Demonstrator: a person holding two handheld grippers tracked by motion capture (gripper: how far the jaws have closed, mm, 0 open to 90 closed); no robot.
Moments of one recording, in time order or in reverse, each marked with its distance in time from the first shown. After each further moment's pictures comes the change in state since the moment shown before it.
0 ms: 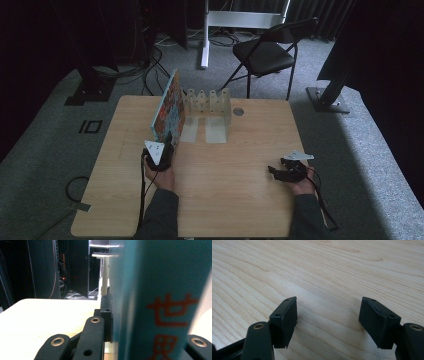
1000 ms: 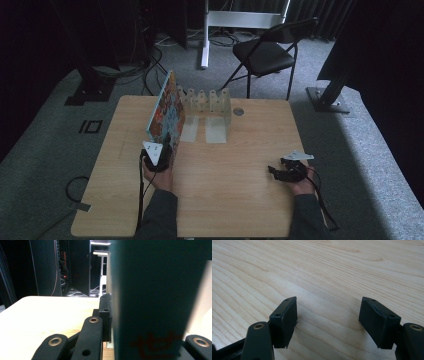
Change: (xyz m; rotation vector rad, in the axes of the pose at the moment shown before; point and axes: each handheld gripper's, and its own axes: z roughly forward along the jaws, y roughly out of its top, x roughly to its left) left arm 0.004 -0.004 0.000 0.013 0.011 0.024; right arm 0.000 0.000 0.000 0.000 0.000 0.000
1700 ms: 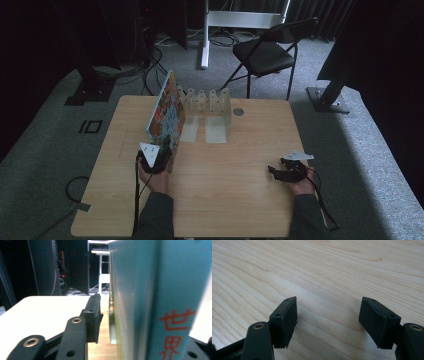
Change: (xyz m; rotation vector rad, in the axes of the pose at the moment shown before) left arm 0.011 0.001 -0.007 0.027 -0.035 0.006; right arm 0.000 0.000 0.000 0.000 -0.001 -0.002
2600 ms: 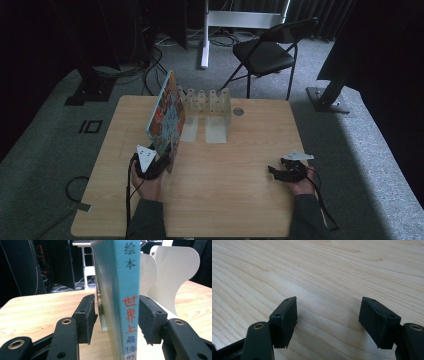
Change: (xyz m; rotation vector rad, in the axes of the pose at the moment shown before) left arm 0.009 0.011 -0.028 0.066 -0.130 0.084; right arm 0.000 0.000 0.000 0.000 0.000 0.000
